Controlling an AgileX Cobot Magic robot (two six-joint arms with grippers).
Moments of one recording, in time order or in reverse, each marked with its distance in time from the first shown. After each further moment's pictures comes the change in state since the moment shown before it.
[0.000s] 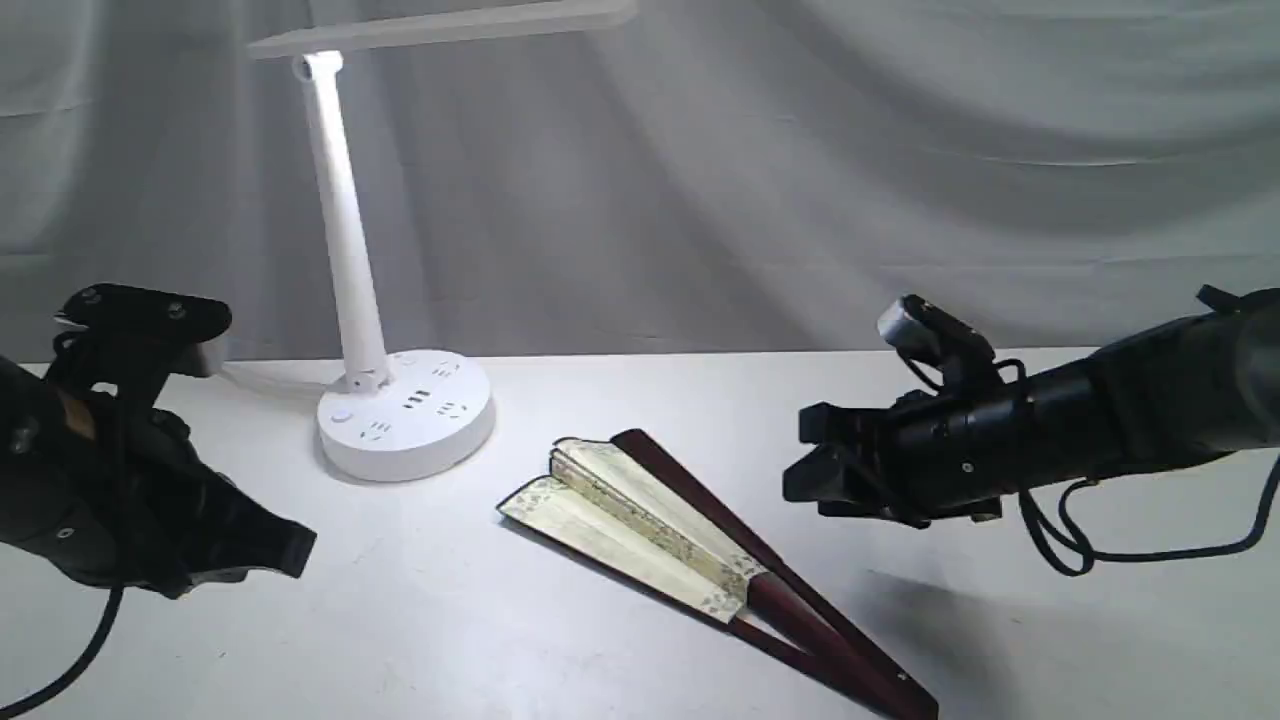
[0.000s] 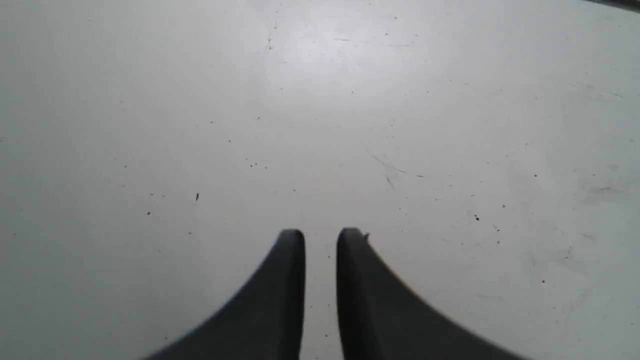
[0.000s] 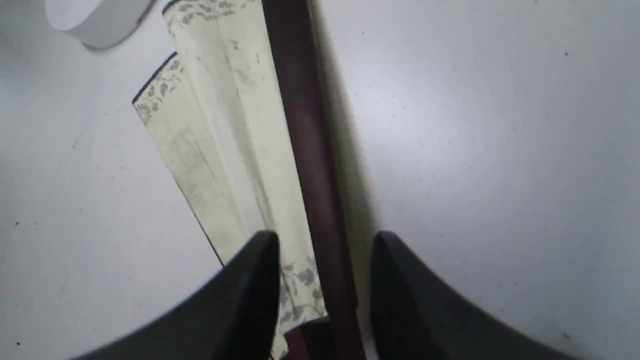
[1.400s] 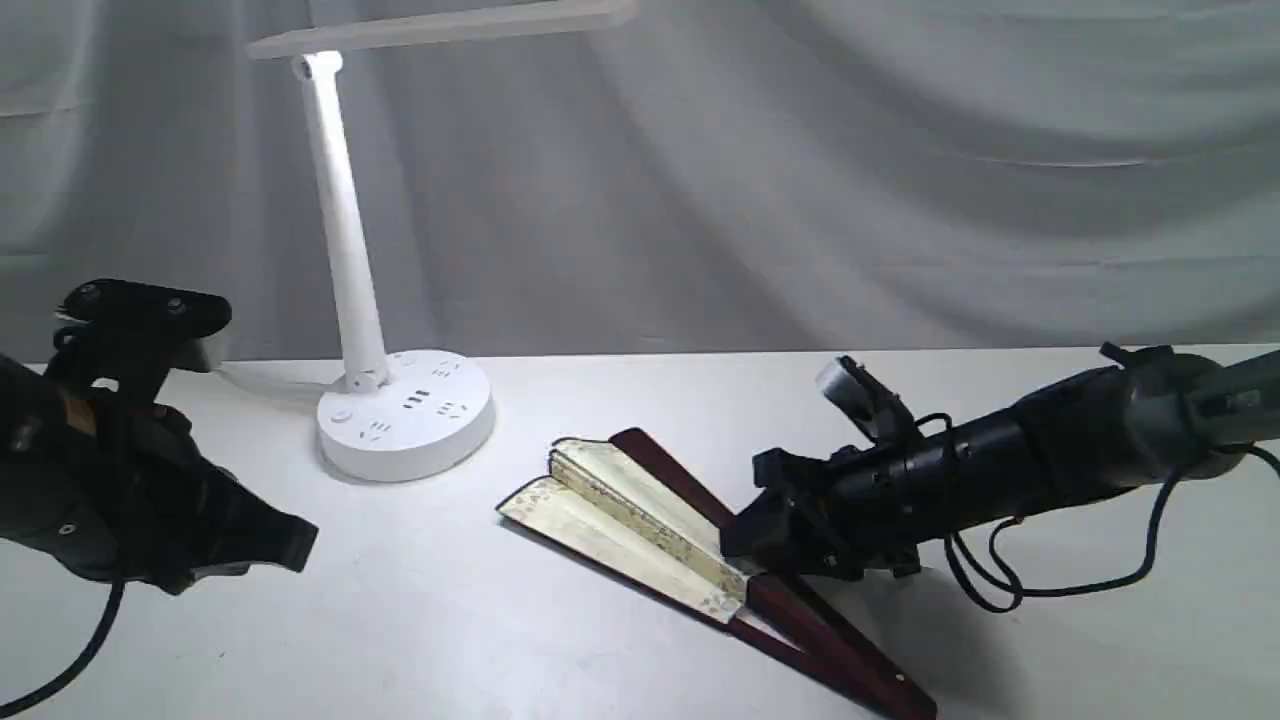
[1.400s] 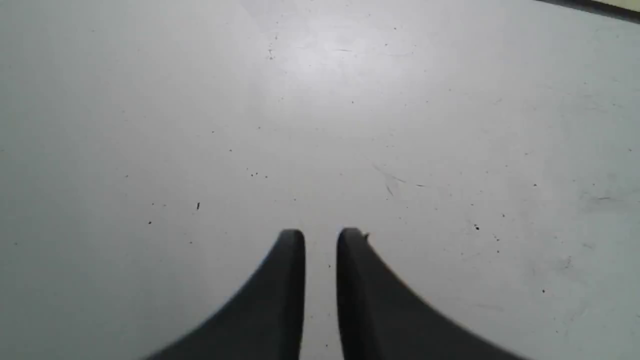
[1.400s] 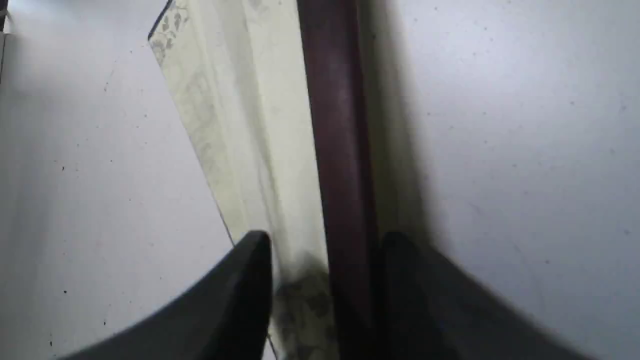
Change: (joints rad) left arm 0.000 0.000 0.000 0.000 -0.015 0.000; right arm 0.026 0.233 -0.184 -0.003 0.202 0.042
